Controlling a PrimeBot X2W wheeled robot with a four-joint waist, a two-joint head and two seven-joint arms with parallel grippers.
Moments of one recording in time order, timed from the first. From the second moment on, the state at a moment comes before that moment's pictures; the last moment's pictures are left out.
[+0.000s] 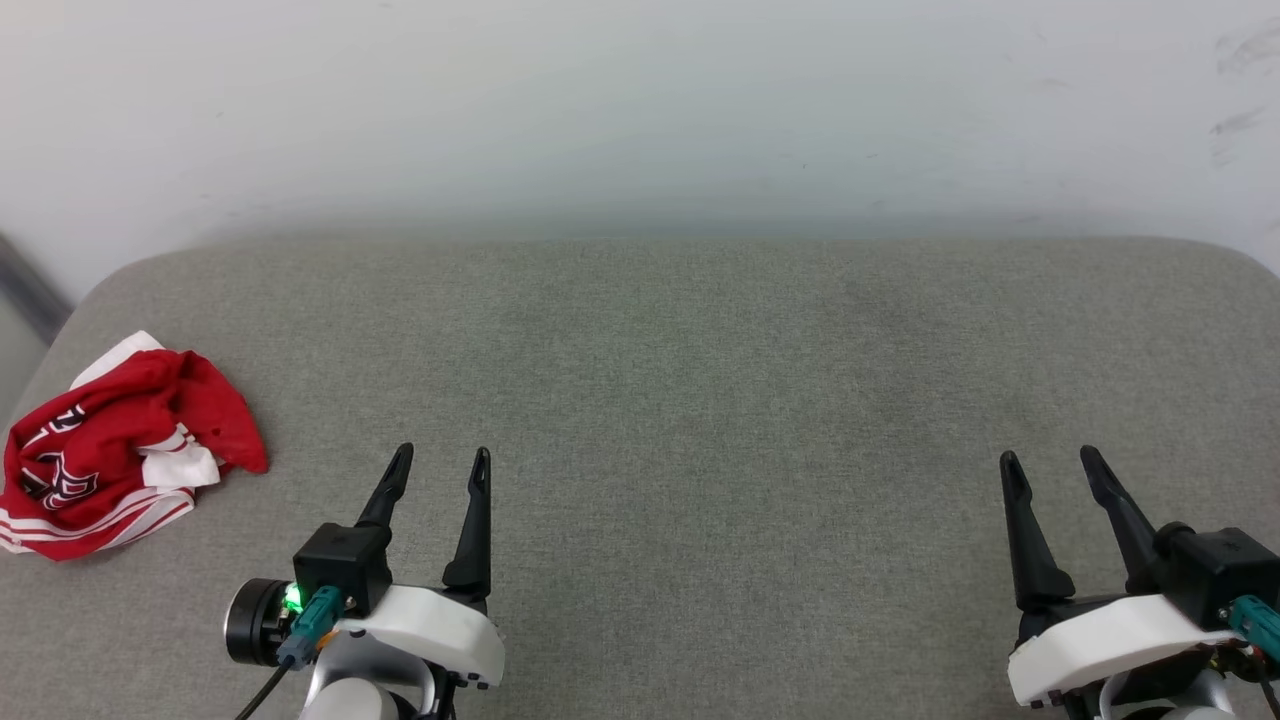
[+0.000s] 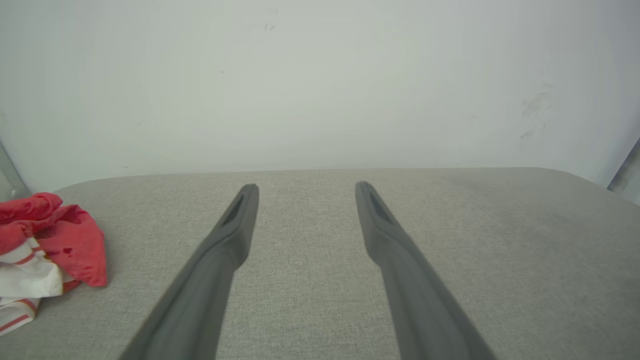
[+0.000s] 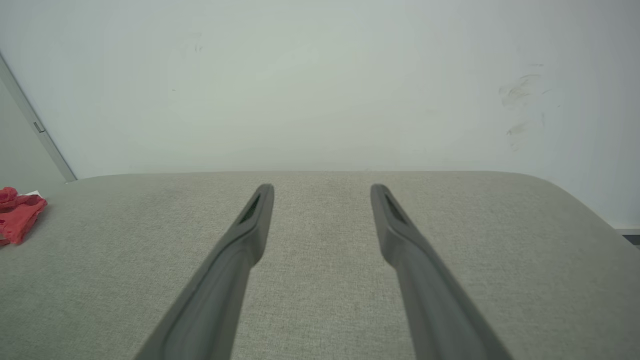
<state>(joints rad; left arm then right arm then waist) -0.12 0.10 -0.15 0.23 -0.20 -0.02 -0.23 0.01 -0.05 -0.03 0.00 0.14 0.13 -0.07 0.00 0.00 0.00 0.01</state>
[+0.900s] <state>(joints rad) -0.15 0.06 -0.07 0.27 -0.15 -0.05 -0.26 0.02 -0.05 0.00 -0.04 0.08 0.13 -0.09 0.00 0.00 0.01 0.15</state>
